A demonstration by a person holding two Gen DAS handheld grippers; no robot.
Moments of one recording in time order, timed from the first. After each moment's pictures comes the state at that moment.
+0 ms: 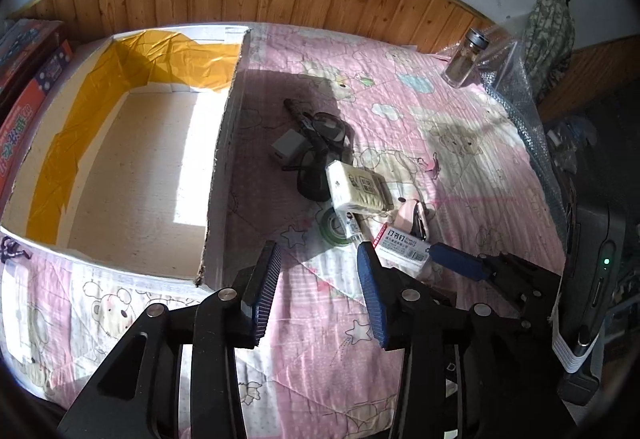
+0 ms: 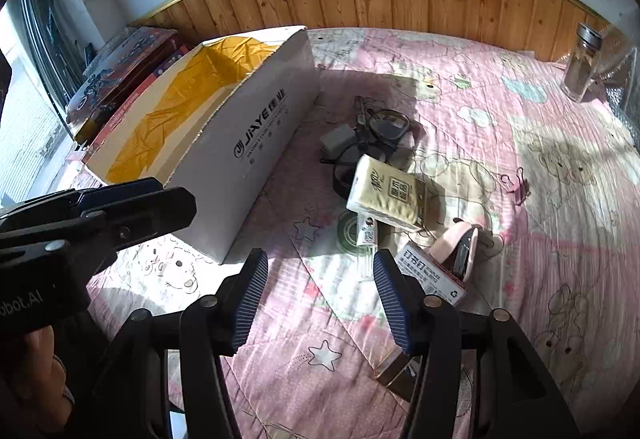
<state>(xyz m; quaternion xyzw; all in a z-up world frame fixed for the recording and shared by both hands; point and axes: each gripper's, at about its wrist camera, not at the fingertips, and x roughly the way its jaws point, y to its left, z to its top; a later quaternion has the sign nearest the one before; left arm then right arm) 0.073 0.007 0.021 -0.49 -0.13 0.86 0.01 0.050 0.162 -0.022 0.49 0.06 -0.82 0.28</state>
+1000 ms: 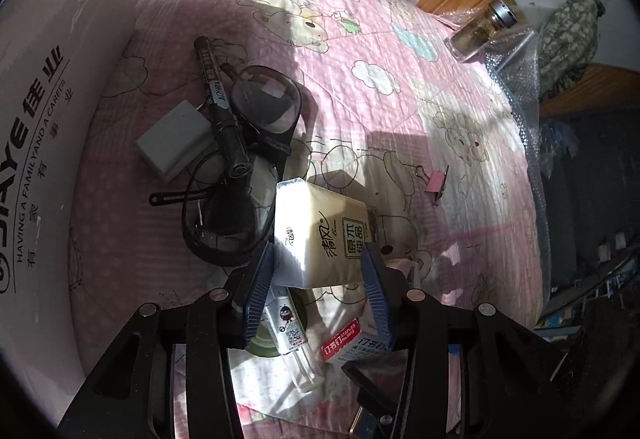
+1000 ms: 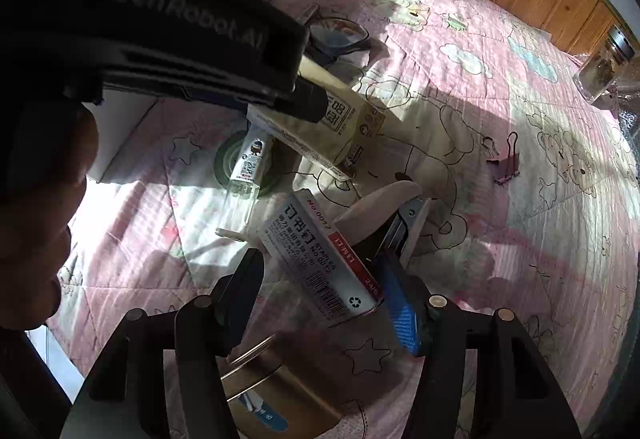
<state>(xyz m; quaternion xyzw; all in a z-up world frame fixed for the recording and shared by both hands) -0.075 0.041 -0.085 -0.55 -0.22 0.80 0.08 -0.001 0.169 -0.100 0.51 0.23 -0.78 0.28</state>
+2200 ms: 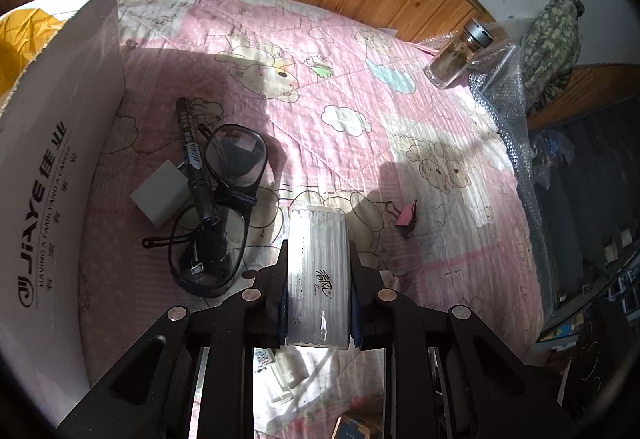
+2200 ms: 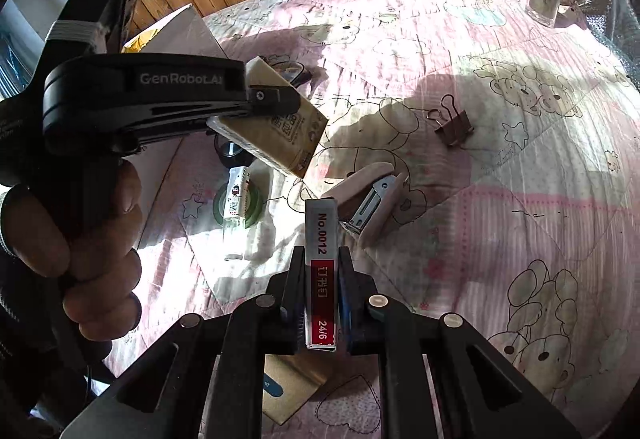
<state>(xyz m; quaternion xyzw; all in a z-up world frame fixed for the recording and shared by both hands) -0.071 0.052 -0.045 -0.50 -0.19 0.84 0.07 -0.008 0.232 -0.066 0.54 0.03 -0.80 0.27</state>
